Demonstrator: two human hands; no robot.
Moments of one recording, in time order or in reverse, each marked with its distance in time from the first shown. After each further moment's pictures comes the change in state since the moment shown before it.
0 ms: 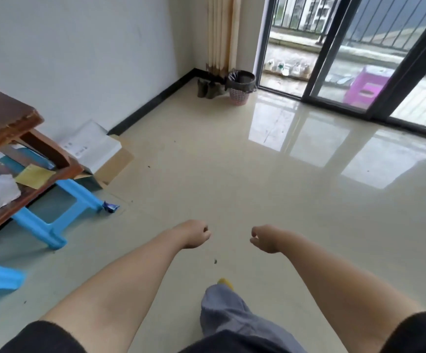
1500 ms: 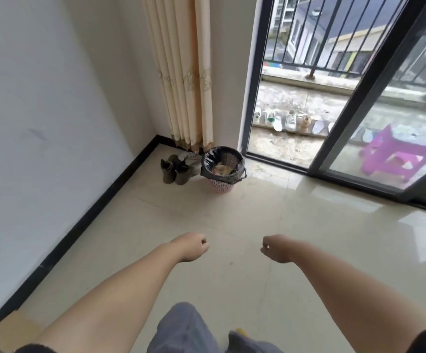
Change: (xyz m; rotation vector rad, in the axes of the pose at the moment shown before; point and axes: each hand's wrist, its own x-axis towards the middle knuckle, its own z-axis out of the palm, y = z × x) left_hand 0.832 0.016 -0.683 -0.021 -0.044 0.031; right_hand 0.665 0.320 -0.748 0.135 0.030 0.142
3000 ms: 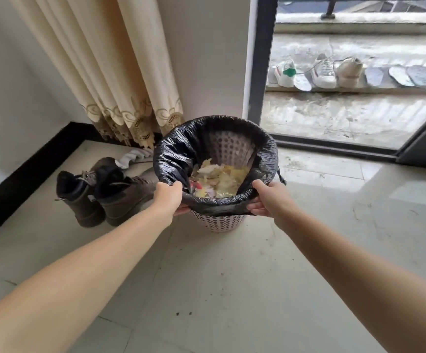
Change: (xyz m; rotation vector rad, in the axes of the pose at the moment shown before) left_hand 0.830 -0.146 -0.011 -1.154 0.494 -0.198; right_hand 0.819 0.104 -0.014 1.541 0.513 0.086
